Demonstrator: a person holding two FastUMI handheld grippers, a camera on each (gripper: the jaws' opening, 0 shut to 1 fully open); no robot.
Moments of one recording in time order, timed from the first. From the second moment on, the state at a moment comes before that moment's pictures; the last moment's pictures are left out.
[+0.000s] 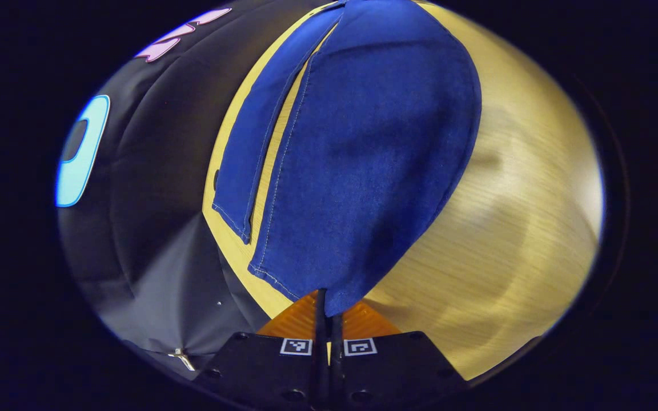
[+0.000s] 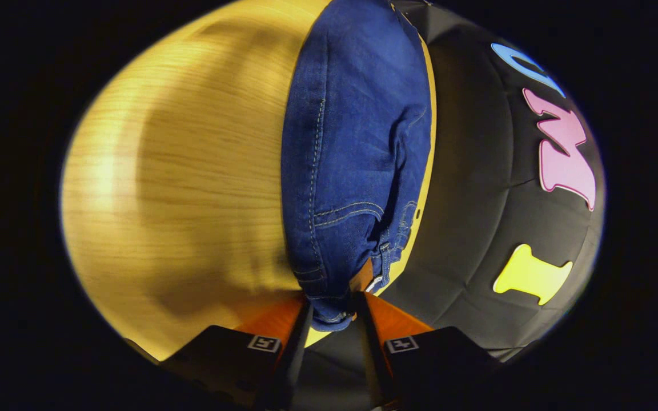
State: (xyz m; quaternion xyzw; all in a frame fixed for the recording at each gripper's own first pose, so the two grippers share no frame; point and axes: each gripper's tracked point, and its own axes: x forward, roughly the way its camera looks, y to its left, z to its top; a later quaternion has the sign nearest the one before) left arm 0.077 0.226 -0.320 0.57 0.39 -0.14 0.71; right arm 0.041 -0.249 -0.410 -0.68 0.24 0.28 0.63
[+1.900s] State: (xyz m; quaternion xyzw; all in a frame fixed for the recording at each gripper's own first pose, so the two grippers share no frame) left arm 0.334 0.145 -0.196 -0.03 0.45 -0.04 0.89; right arm 0.340 -0.212 -0.287 -0.30 0.42 0.12 0.85
